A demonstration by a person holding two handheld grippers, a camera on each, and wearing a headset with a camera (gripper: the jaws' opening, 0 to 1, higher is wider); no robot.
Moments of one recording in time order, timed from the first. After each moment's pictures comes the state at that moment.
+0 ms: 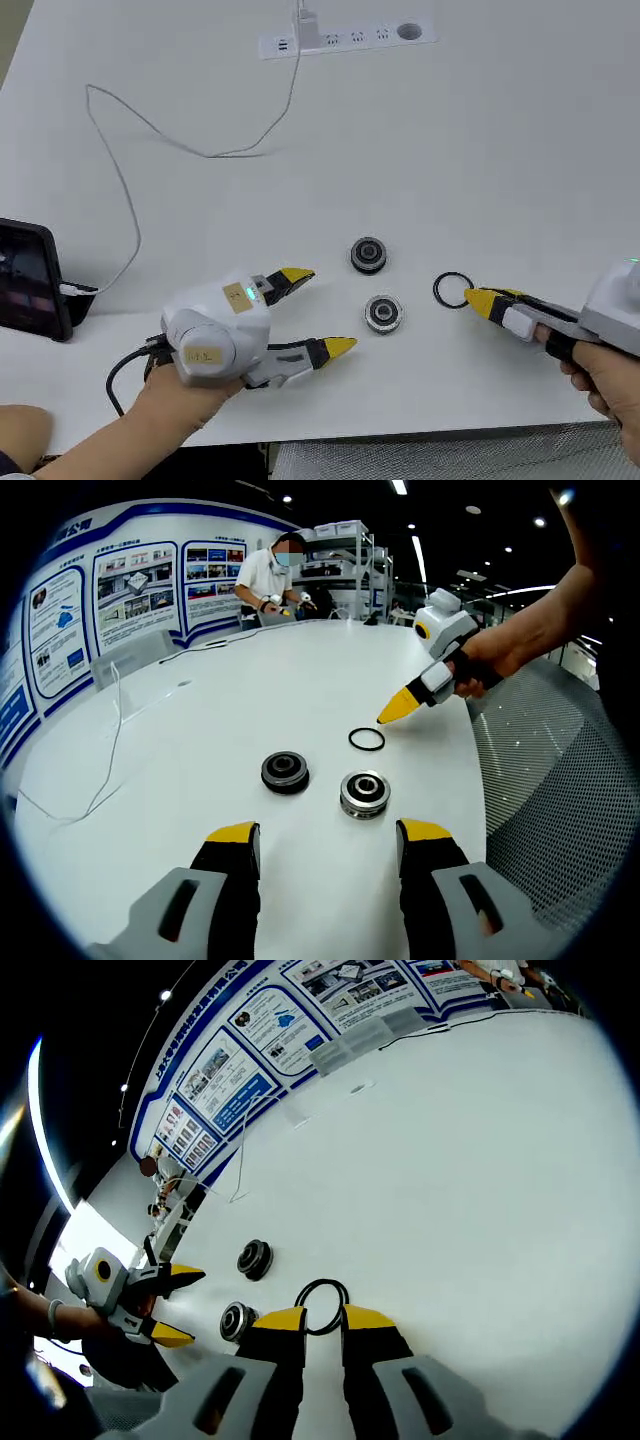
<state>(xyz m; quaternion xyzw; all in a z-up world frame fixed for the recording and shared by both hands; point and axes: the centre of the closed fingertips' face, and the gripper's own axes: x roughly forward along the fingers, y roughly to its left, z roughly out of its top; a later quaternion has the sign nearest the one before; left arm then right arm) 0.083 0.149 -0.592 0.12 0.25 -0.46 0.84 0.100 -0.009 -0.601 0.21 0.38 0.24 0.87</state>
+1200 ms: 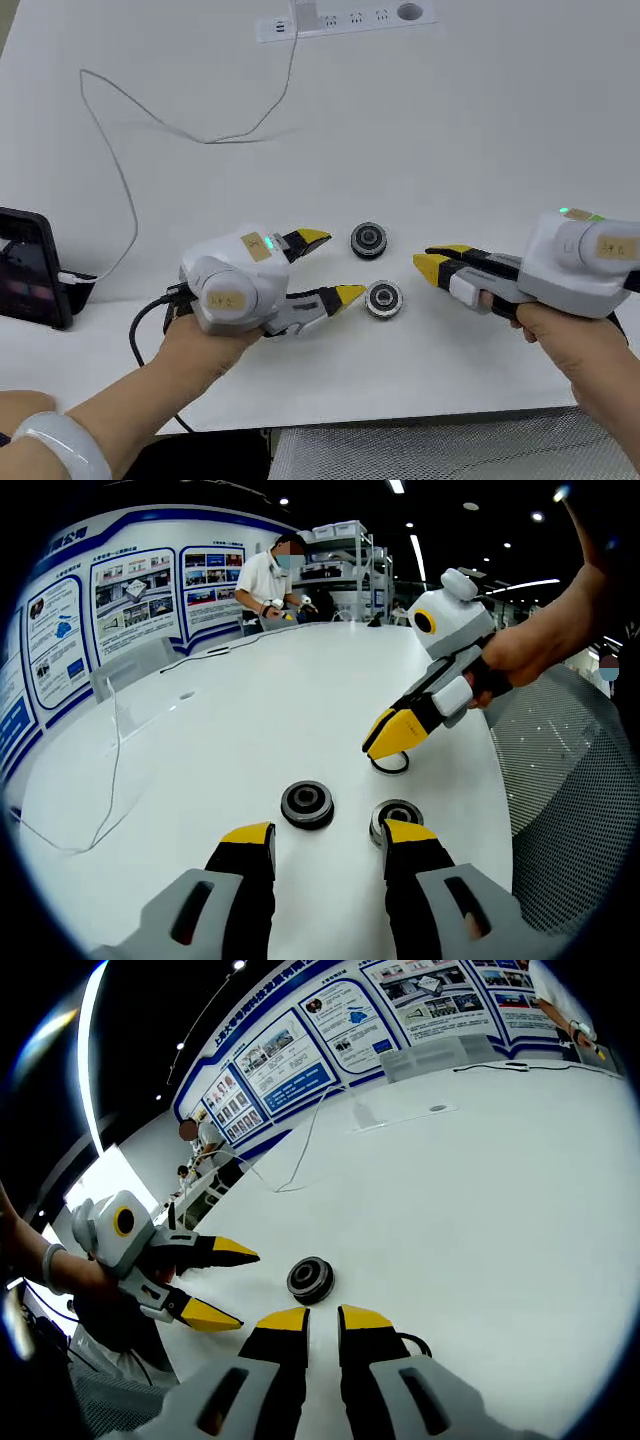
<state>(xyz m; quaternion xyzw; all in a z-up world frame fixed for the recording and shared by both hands) 0.118 0.132 -0.584 0.14 0.24 -0.45 0.85 0.123 0.056 -0.583 0.14 0.33 0.33 0.87</state>
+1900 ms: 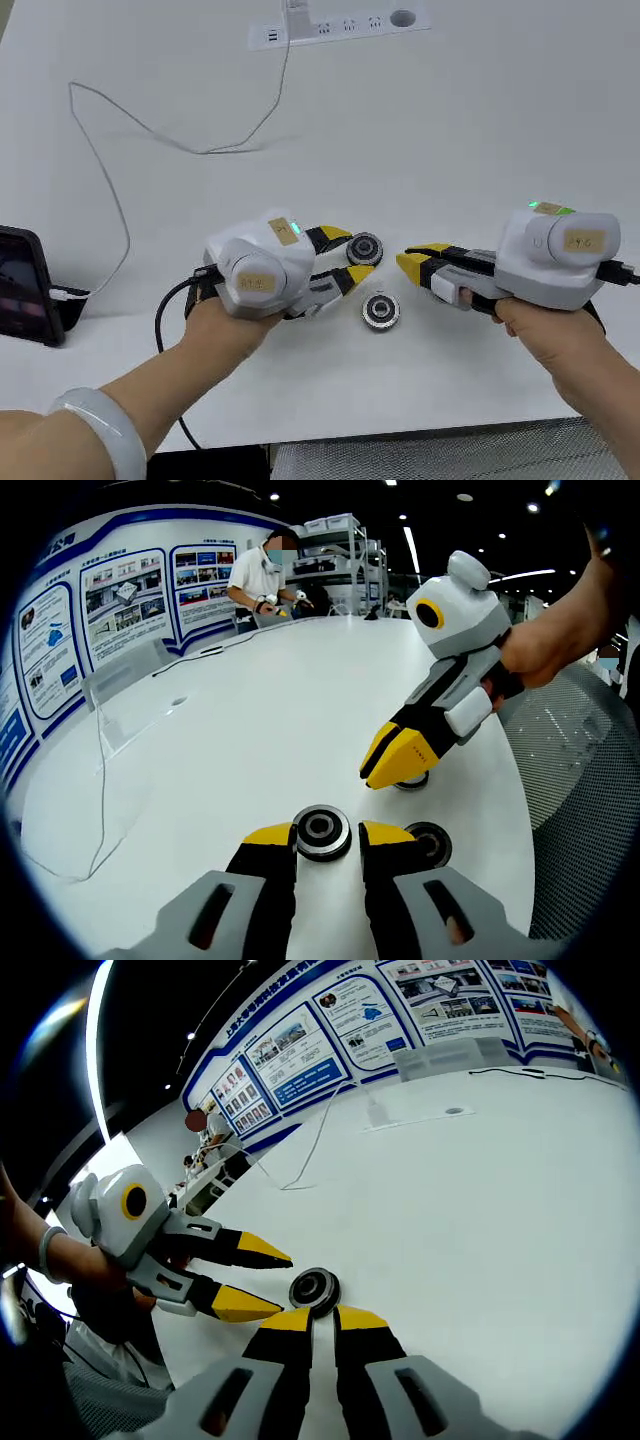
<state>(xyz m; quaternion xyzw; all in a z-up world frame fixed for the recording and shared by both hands) 0.144 0.110 -0.590 0.16 0.24 -0.46 0.84 0.136 0.067 -0.586 0.12 0.34 0.35 0.87</state>
